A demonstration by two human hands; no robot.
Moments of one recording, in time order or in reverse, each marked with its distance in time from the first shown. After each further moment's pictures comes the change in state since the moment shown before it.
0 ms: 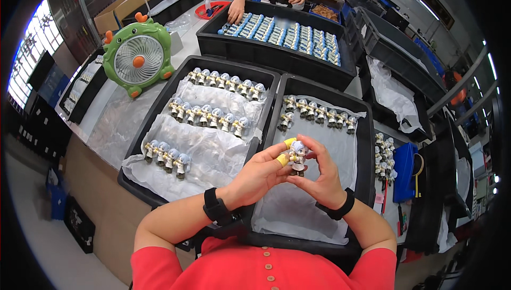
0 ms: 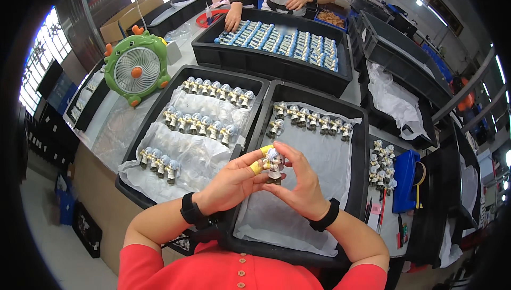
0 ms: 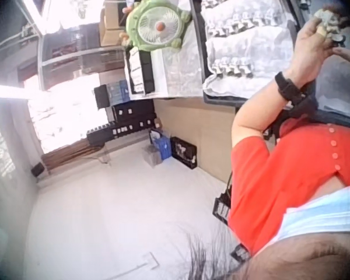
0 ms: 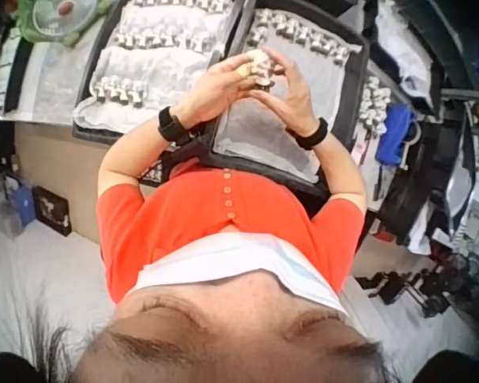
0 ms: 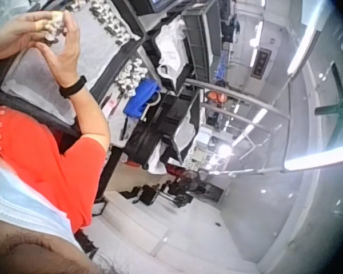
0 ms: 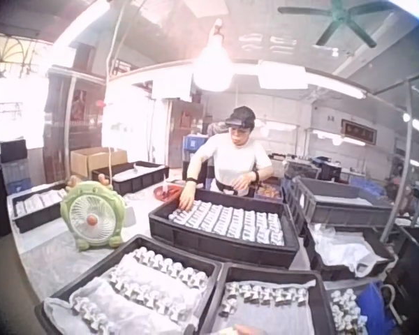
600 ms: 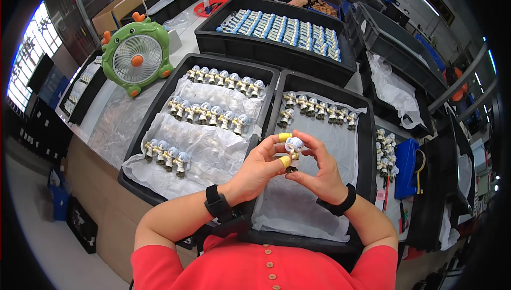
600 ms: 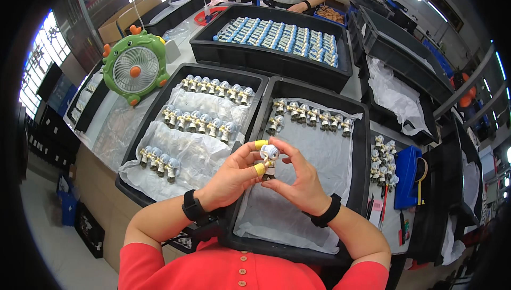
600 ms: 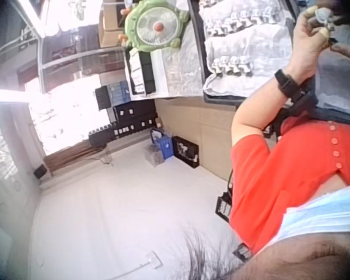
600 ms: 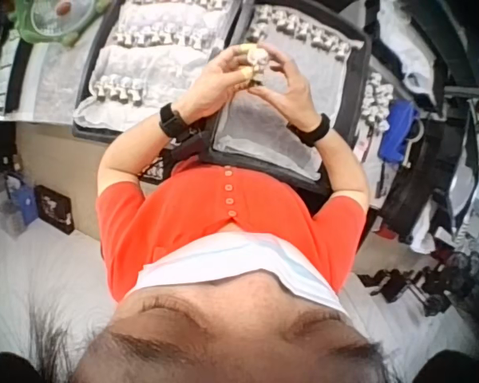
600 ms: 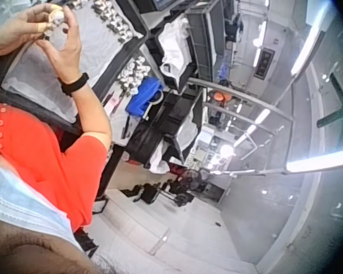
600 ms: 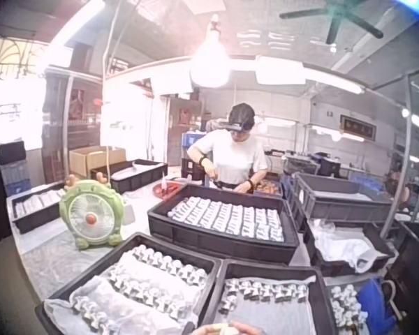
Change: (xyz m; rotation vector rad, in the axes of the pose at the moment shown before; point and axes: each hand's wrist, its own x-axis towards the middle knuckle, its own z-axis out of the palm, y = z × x) left_hand 0.004 -0.005 -0.007 0.164 0.125 0.102; right_hand 0.002 0.004 0.002 0.119 -0.046 0.097
